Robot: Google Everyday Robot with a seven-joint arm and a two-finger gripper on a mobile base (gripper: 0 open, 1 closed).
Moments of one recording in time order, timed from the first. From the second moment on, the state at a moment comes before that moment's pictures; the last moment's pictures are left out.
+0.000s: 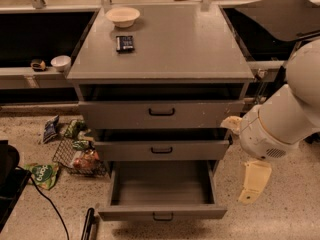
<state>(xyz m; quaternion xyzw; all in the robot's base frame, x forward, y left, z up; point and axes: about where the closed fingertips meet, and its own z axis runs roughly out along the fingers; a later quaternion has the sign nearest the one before) 0.390 -0.155 0.813 -0.68 0.71 0.06 0.15</state>
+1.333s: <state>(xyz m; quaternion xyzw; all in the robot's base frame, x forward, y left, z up) 0.404 -0.132 0.638 -0.71 0.67 0.16 0.15</state>
